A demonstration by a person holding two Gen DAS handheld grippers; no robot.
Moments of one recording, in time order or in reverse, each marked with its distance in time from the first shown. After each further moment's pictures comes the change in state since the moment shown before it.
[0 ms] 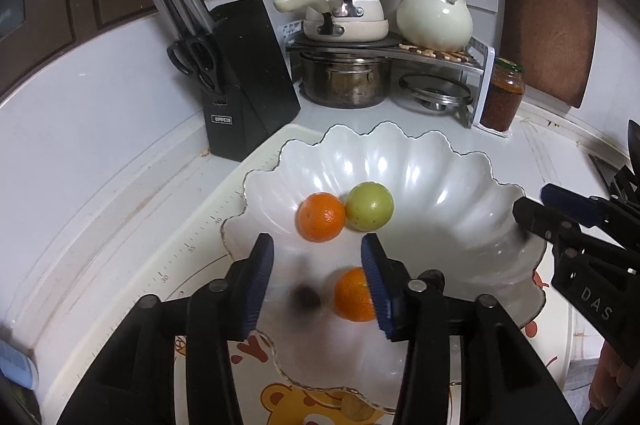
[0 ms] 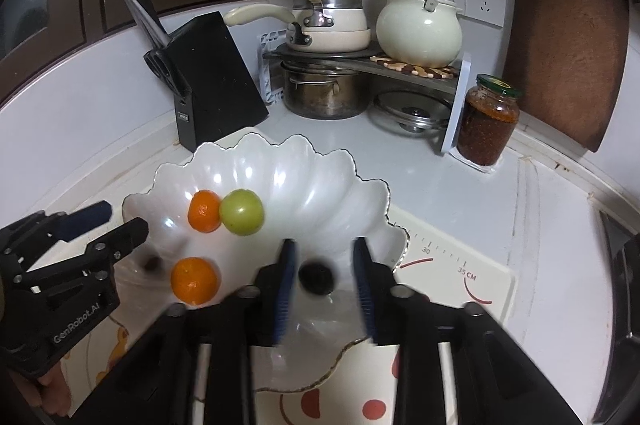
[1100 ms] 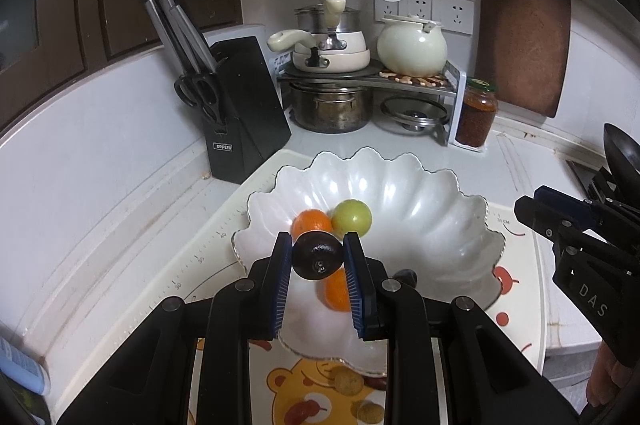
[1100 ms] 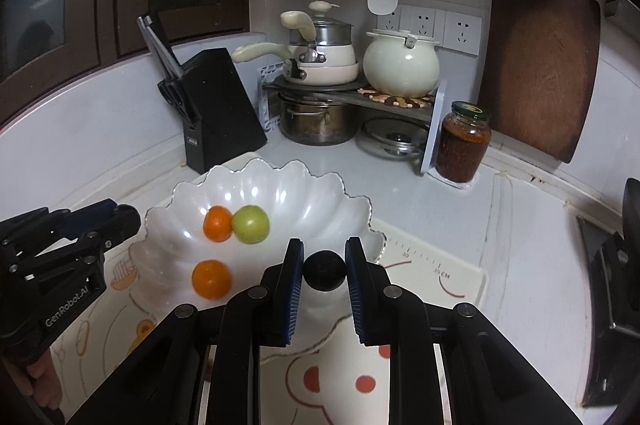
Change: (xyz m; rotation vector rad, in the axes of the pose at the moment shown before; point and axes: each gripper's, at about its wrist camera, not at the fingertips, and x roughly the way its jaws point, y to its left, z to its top) left arm -0.047 0.001 0.003 0.026 -0.074 -0.044; right arm -0.054 0.005 -0.005 0.004 -0.091 -0.032
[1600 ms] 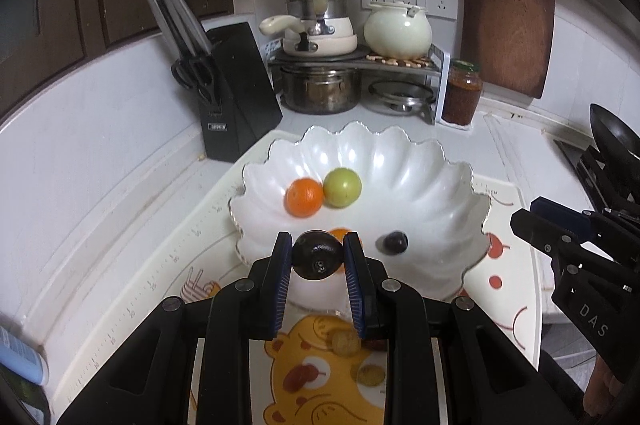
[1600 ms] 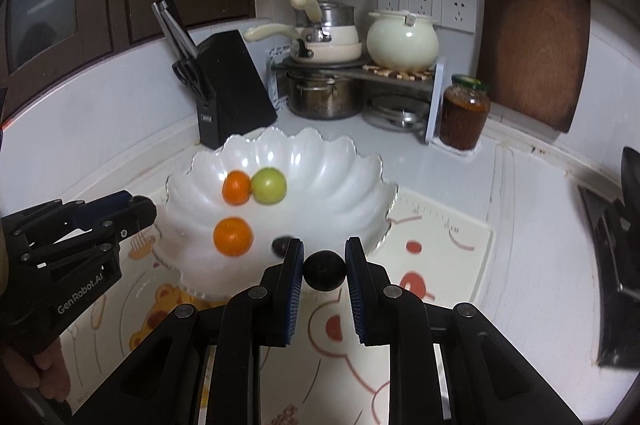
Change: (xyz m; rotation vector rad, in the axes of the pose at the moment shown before) left arm -0.019 0.000 -0.027 0.030 0.026 -0.031; right arm -0.023 0.010 -0.034 0.028 0.040 0.022
